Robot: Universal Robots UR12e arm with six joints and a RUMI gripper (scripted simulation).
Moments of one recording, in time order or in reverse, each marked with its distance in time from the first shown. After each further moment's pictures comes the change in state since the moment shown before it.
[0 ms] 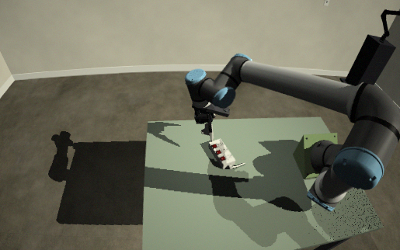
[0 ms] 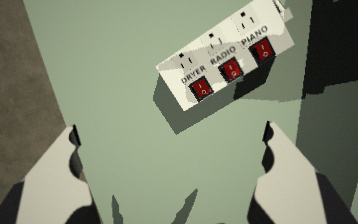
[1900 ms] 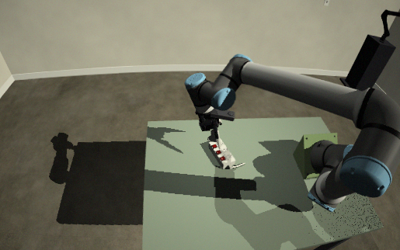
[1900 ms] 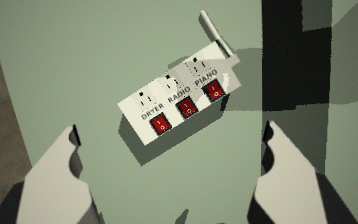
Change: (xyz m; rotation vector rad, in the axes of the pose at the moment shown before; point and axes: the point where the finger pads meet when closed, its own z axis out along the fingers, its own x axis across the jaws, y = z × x) arm 0.049 -0.042 -0.001 0.113 0.077 -0.037
